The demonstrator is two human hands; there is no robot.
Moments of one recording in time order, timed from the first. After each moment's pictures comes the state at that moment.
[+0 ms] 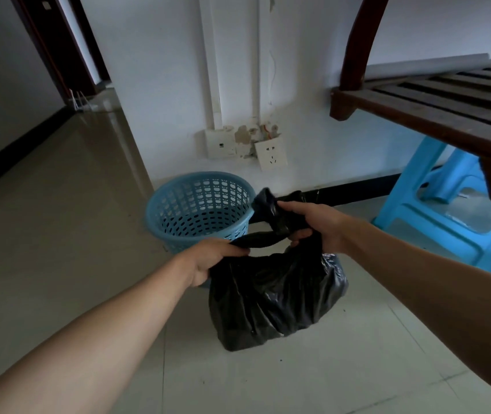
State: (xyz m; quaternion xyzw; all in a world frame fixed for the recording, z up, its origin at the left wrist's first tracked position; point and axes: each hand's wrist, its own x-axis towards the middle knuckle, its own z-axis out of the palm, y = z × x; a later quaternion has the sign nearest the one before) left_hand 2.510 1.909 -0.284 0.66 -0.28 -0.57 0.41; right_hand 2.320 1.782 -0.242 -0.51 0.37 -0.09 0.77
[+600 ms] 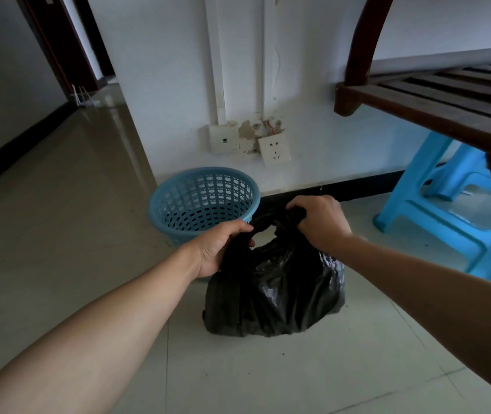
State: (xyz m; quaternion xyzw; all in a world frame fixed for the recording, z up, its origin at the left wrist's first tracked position) left_hand 2.508 1.905 -0.277 0.59 -0.28 -0.63 0.42; right_hand 2.323 1.785 -0.269 -0.87 0.40 -0.26 0.15
